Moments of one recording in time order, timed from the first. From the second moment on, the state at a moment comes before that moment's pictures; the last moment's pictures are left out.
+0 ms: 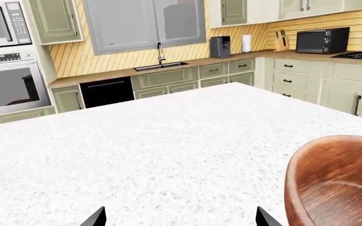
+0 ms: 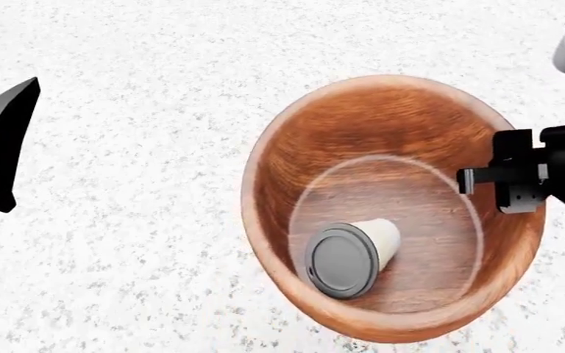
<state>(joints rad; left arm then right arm) -1.15 -0.81 0.23 0.49 -1.68 -1.09 -0.74 1.58 0.80 -0.87 0.46 1.35 1.29 0.08</state>
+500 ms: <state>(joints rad) -1.18 -0.82 0.24 0.49 -1.70 -1.09 -0.75 1.62 0.83 -0.87 0.47 1.35 1.30 0.08</state>
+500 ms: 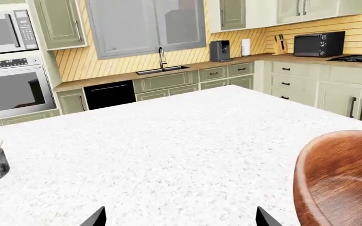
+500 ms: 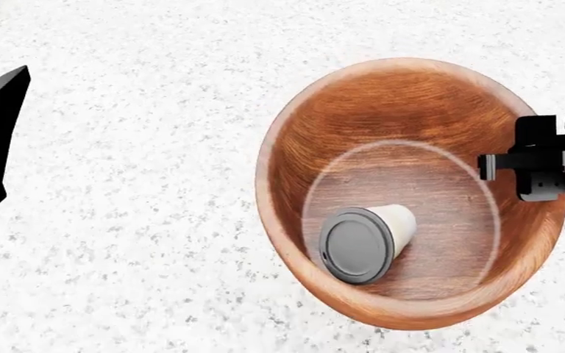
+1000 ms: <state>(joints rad) -1.19 -0.82 0.25 0.49 -1.70 -1.09 -0.75 1.63 0.82 -0.87 0.50 1.35 1.28 0.08</state>
